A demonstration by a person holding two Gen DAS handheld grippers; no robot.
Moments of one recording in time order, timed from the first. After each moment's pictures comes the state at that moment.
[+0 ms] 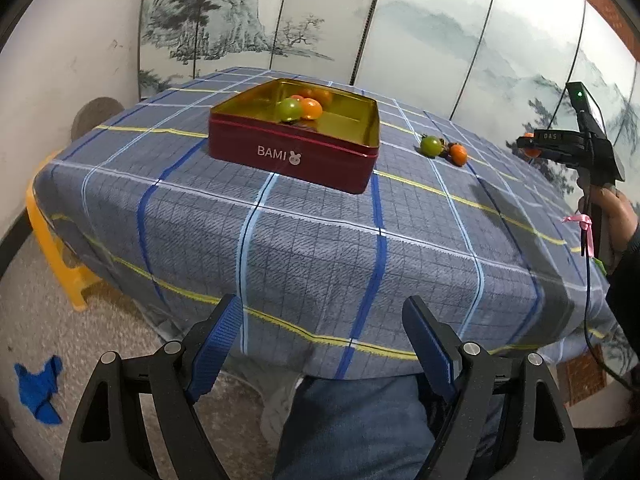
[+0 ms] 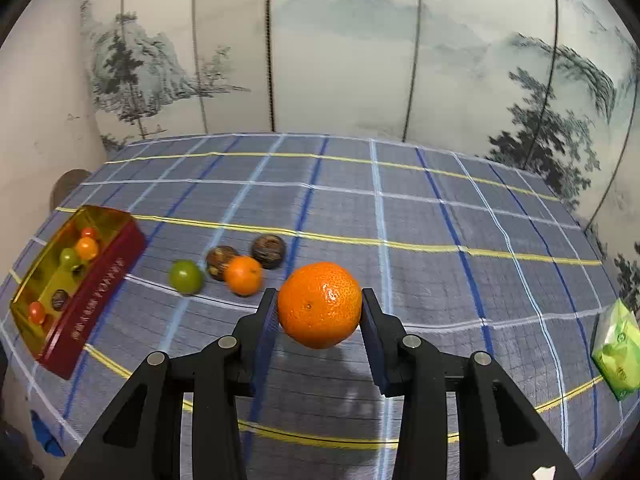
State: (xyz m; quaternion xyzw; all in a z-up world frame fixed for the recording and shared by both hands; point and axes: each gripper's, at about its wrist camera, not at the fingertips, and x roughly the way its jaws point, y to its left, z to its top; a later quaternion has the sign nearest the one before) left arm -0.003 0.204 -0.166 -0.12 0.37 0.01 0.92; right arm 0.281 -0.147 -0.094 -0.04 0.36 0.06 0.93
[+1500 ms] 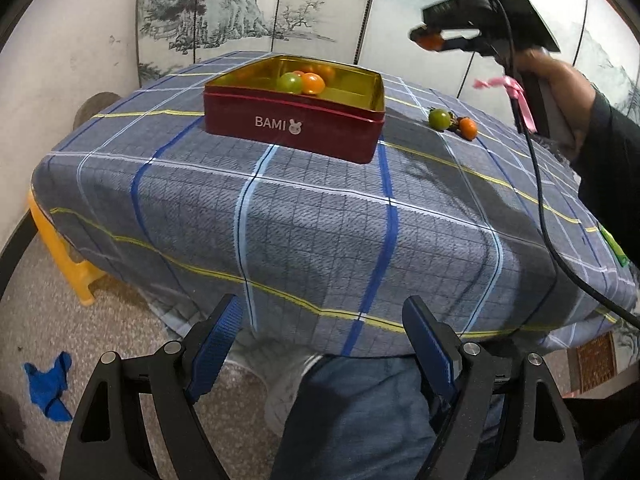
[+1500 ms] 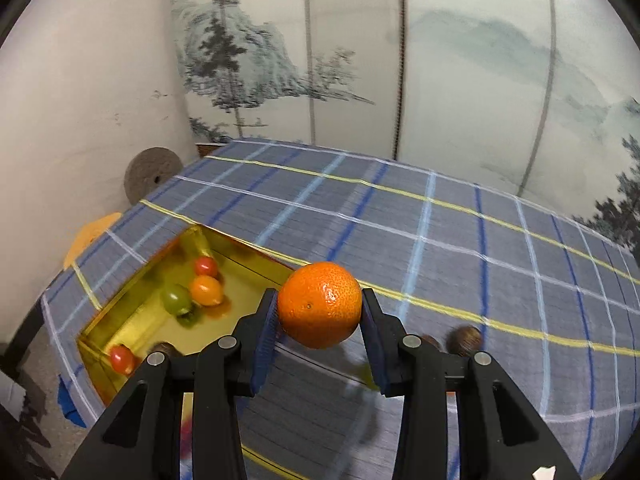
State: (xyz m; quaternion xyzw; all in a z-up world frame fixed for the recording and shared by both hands) left arm 0.004 0.198 -0.187 -0.10 0.40 0.02 0.91; right arm 0.322 0.024 -0.072 -0.07 0.35 0.22 0.91
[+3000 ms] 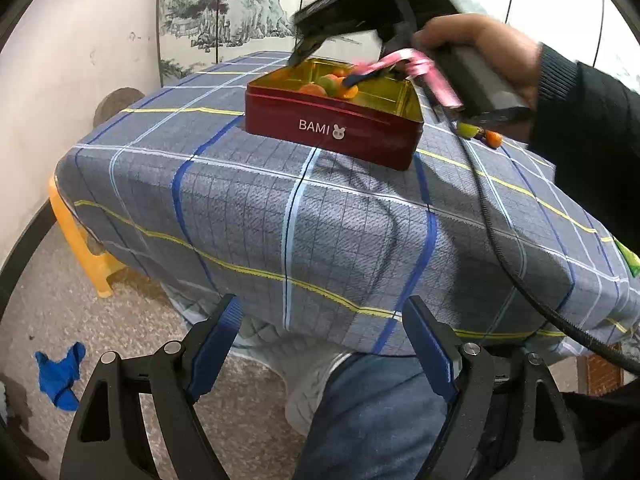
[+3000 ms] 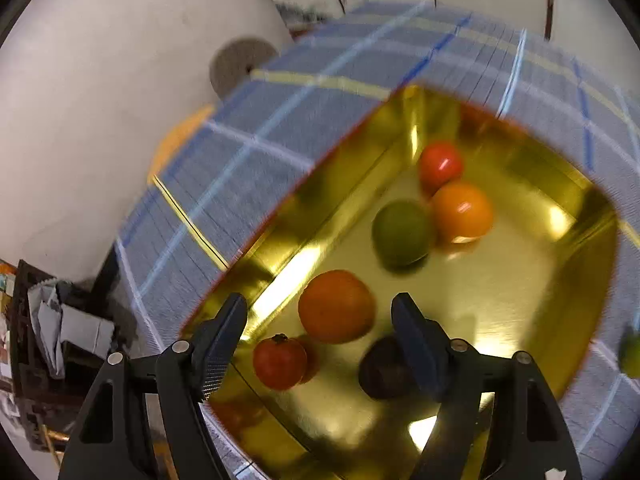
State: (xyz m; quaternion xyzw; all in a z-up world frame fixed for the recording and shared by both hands) left arm -0.004 0.216 -0.180 -0.10 0.40 0.06 0.91; right arm 0.322 0.184 -0.153 -0.05 0.53 0.37 0.76
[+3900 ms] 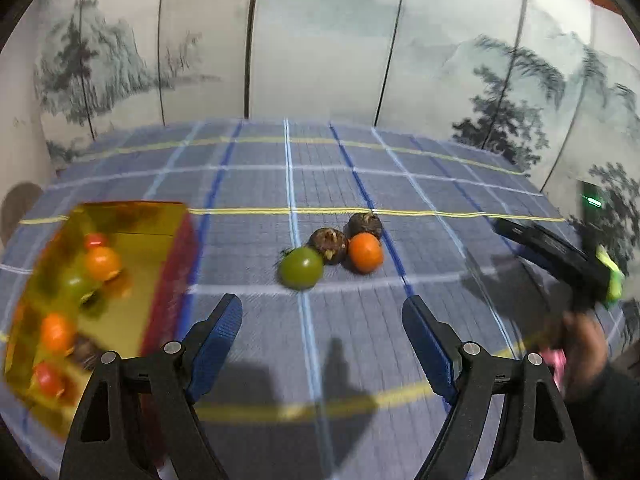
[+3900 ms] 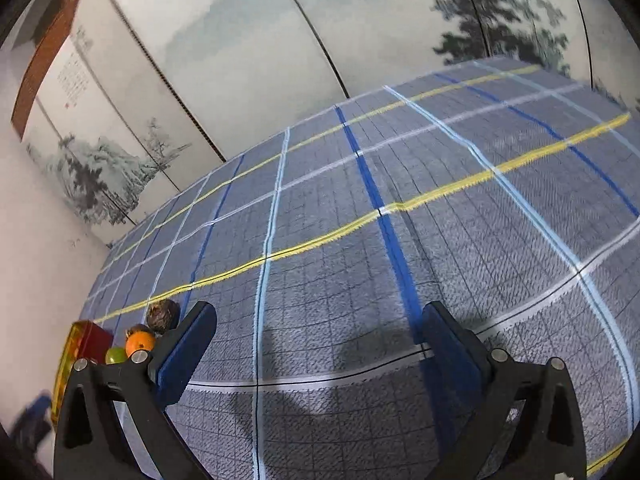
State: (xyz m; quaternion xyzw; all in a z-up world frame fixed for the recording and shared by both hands) left arm 0.269 0.060 -0.115 -0.04 0.38 -0.09 0.92; right arm 0.345 -0.313 -0.177 0.20 0.35 0.05 0.91
